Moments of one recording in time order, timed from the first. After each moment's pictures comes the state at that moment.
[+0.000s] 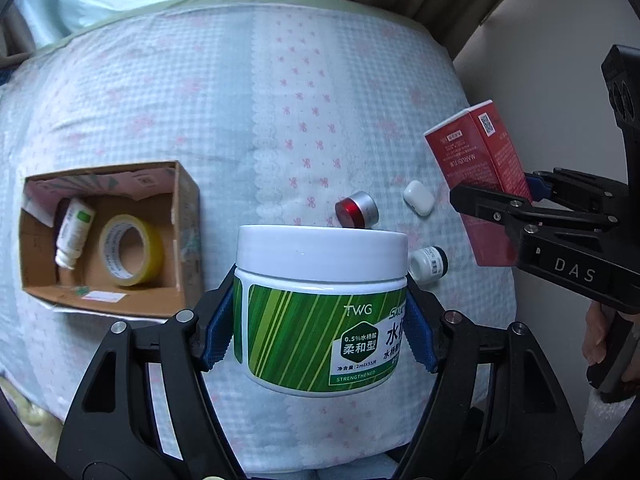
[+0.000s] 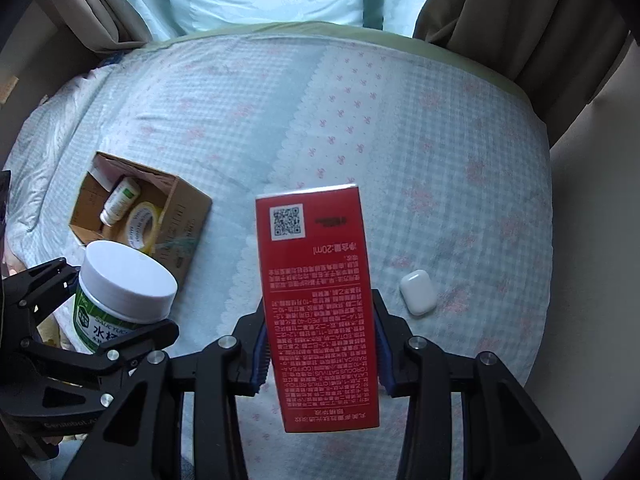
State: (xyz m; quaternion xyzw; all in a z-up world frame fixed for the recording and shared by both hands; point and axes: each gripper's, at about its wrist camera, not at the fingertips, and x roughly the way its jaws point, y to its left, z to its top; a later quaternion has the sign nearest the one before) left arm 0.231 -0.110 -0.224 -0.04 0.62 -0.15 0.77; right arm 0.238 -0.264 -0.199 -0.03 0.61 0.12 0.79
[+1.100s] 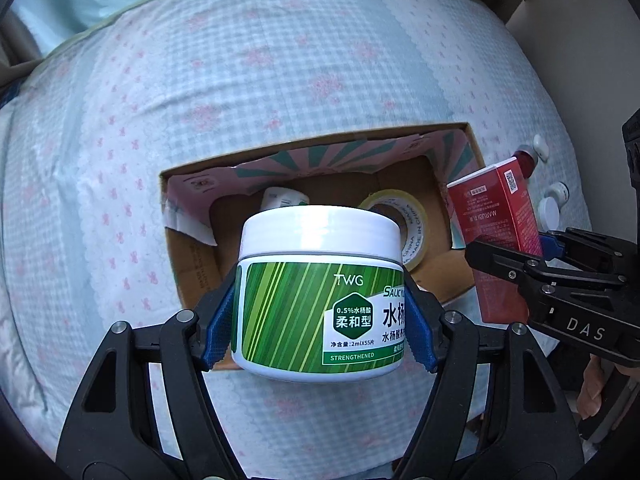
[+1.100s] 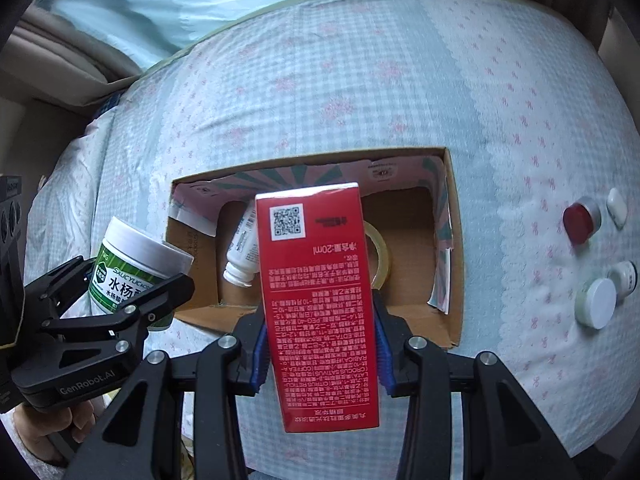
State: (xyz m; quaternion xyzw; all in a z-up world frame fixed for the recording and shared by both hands) left arm 0.304 0.196 -0.318 0.05 0.65 -0.19 0.73; right arm 0.255 0.023 -0.300 0.14 0.65 0.03 0.75
